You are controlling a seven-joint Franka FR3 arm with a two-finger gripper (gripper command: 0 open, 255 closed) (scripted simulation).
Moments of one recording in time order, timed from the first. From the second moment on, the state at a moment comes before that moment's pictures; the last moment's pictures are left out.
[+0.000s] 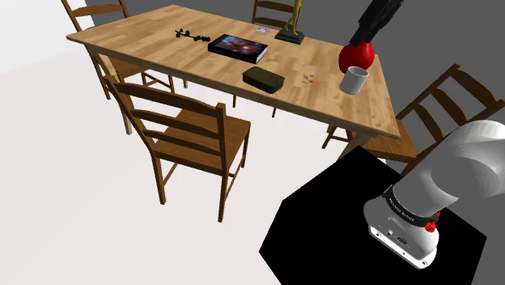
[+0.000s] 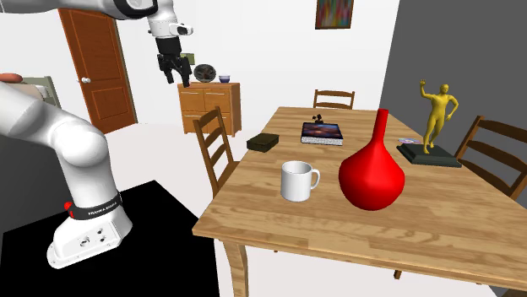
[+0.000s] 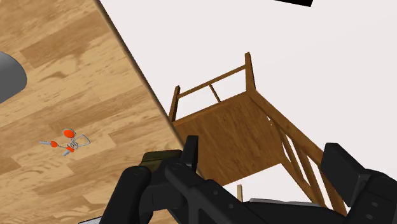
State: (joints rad) arm 0.02 -0.82 0.01 -2.36 0.12 1.72 -0.14
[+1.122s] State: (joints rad) arm -0.05 -0.62 -0.29 -2.45 -0.05 1.96 -0.53
